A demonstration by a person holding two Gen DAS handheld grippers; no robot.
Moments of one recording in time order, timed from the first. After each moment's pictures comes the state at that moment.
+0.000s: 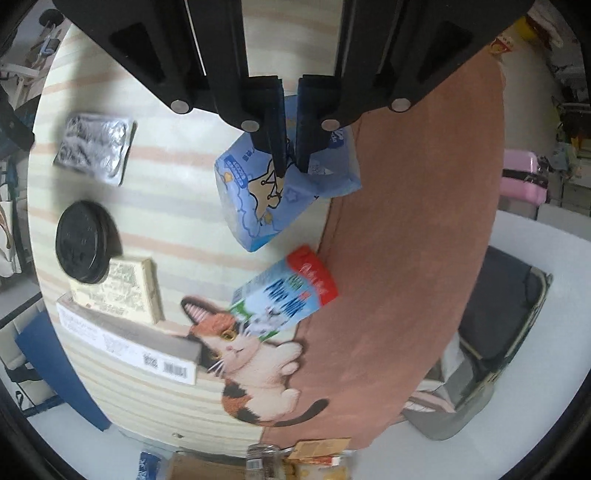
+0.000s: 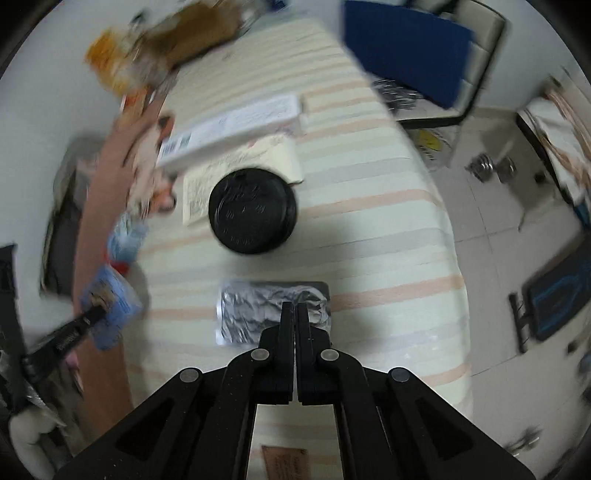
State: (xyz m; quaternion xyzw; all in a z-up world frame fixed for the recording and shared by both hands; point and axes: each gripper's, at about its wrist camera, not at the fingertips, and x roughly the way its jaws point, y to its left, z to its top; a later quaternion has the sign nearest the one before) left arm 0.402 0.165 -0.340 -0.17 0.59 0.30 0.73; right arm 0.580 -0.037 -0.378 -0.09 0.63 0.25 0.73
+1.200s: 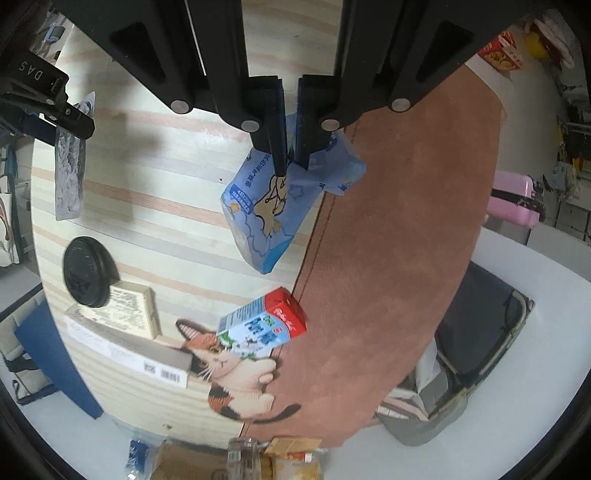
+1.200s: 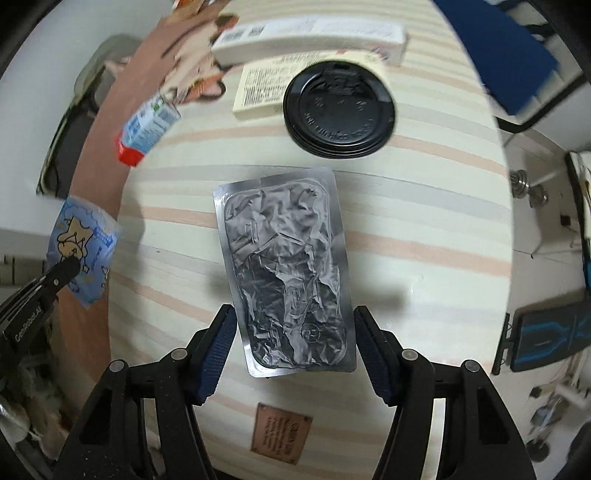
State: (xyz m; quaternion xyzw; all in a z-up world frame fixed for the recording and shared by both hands) left arm 0.357 0.146 -0.325 -0.18 0.57 0.32 0.74; right arm 0.532 -0.031 -0.394 -0.12 0.66 0.28 0.68
